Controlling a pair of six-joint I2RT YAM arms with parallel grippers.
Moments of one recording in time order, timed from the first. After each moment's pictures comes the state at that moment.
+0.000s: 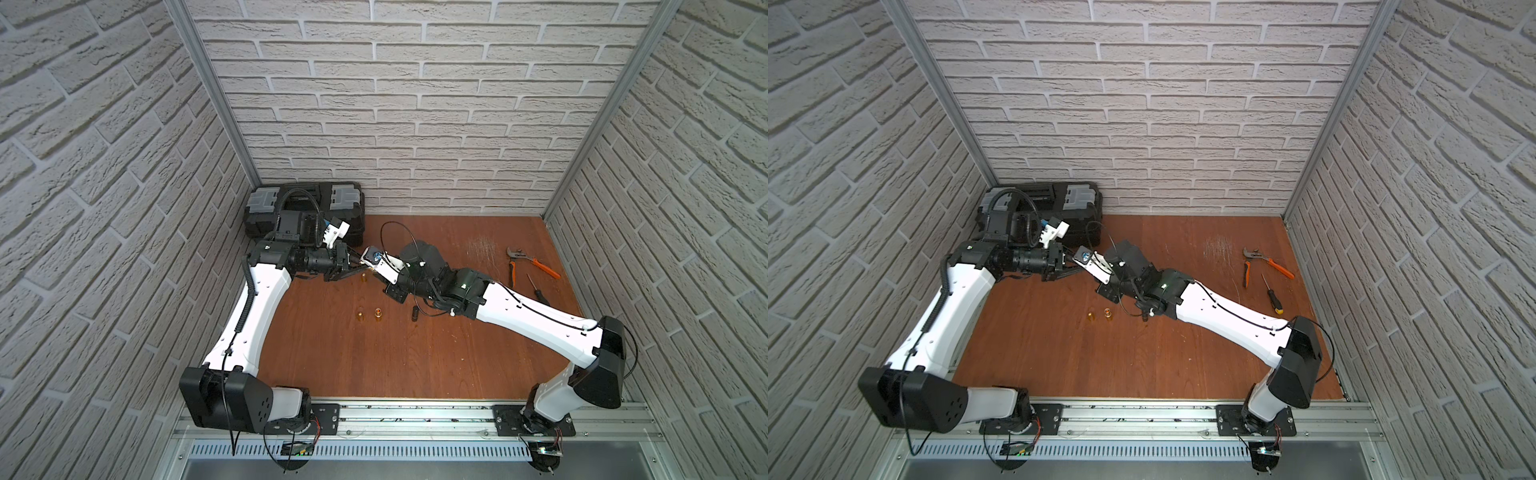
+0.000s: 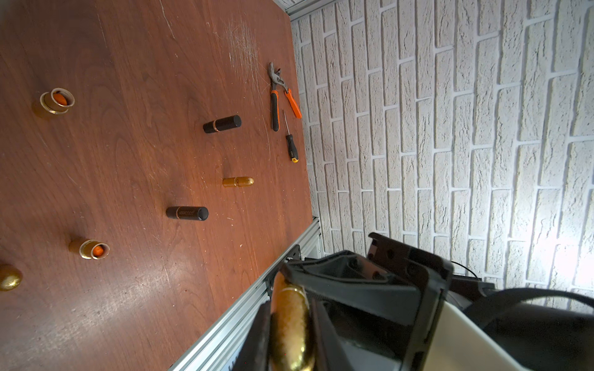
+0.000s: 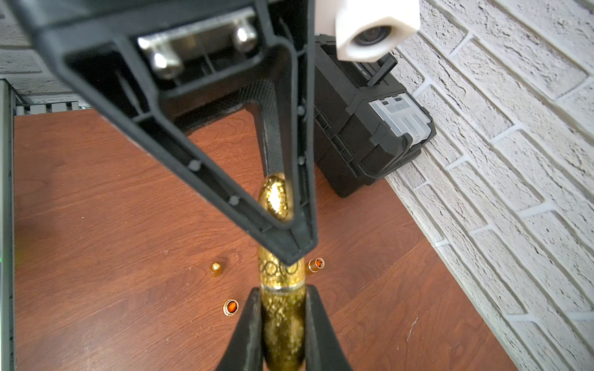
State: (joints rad) left arm -0.12 1.34 1.39 -1.00 1.03 -0.41; right arm 0.93 1.59 1.50 -0.46 0.14 -0.30
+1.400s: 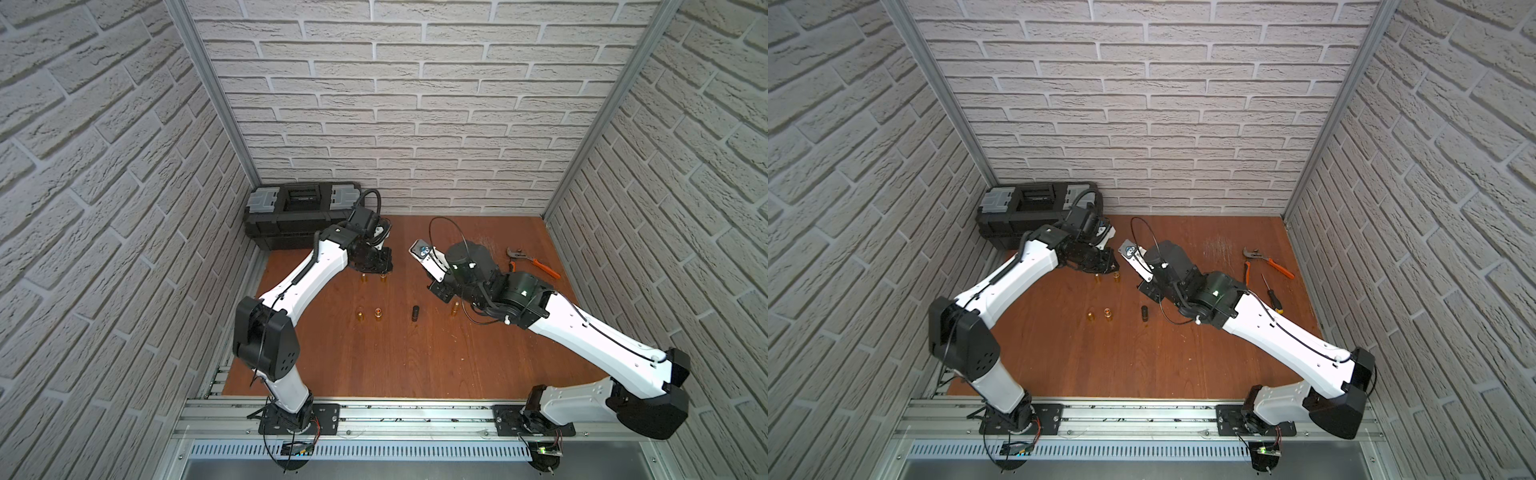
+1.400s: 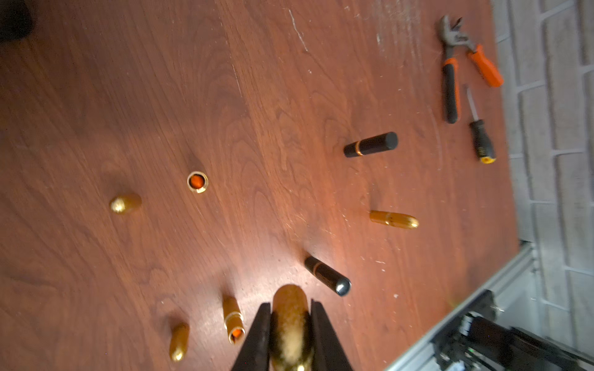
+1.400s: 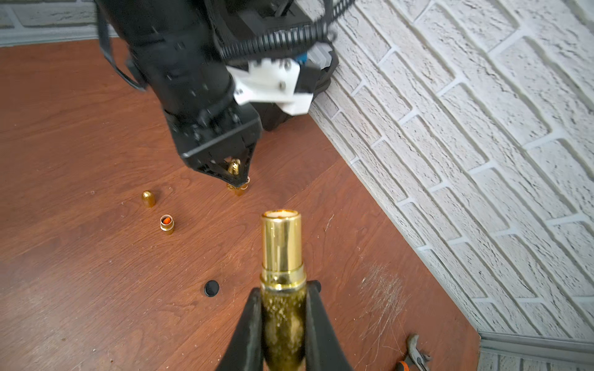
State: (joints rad) left arm -0.50 1.73 1.59 -0.91 0.25 -0.27; right arm 0.89 1.30 1.44 -0.75 0.38 -0.27
